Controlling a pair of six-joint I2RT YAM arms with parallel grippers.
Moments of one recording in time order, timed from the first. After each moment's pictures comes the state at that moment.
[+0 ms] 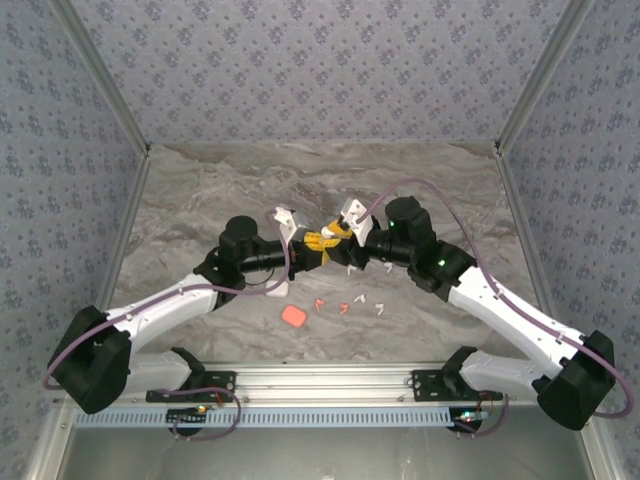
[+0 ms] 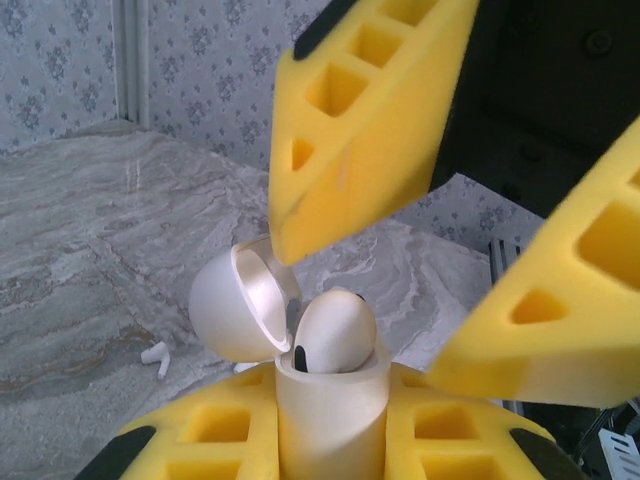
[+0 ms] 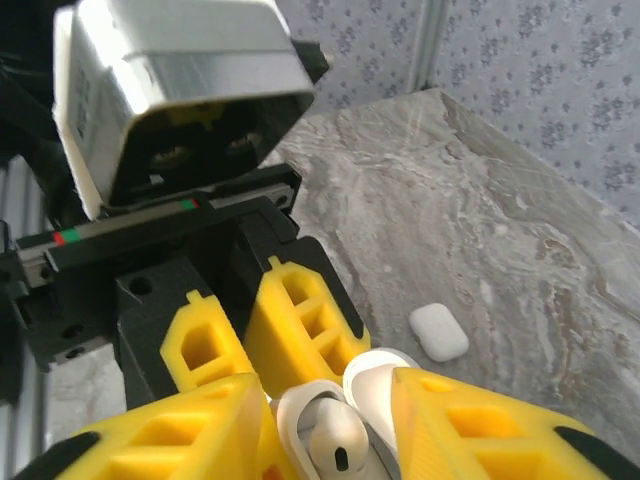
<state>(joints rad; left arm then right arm) -0.69 1.23 0.66 0.44 0.64 -0.16 0.71 1.11 0.97 -0.21 -0.39 -0.17</state>
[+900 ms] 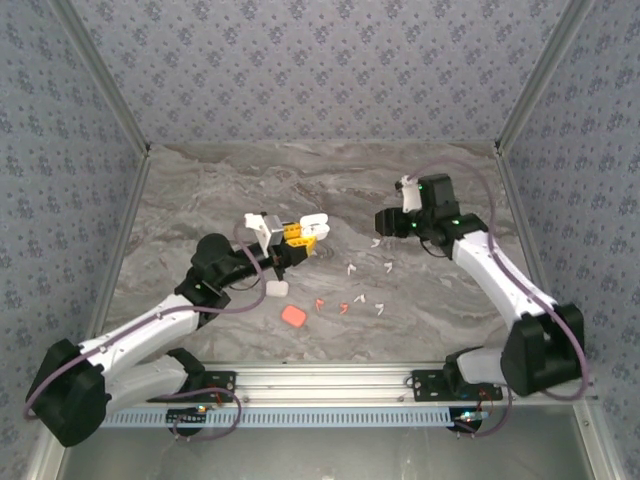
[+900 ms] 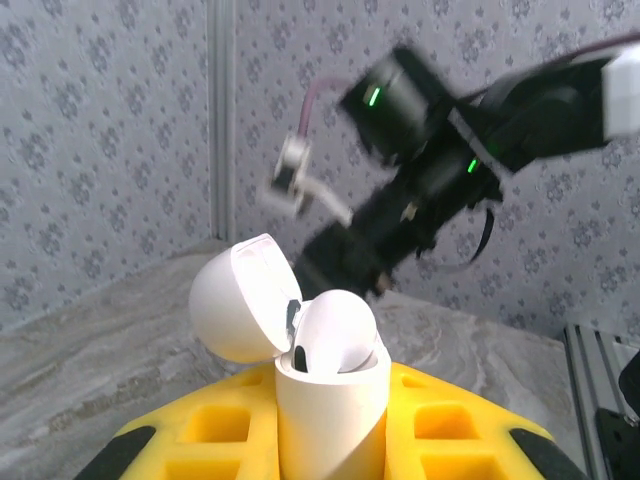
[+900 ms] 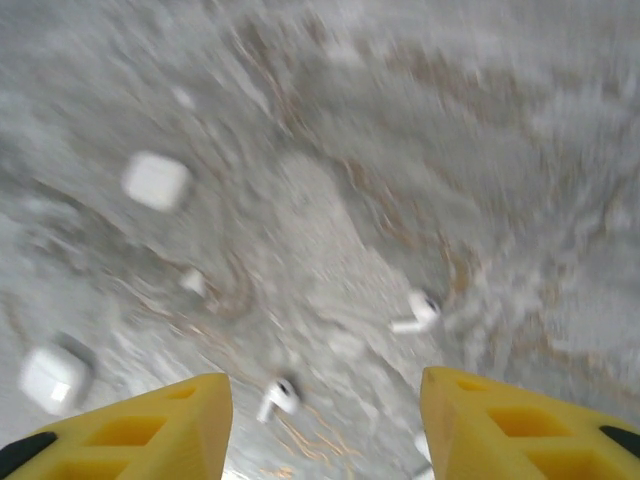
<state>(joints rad) -0.69 1.01 0.54 0.60 0.46 -0.15 0.29 1.37 1.00 -0.48 -0.27 0.17</state>
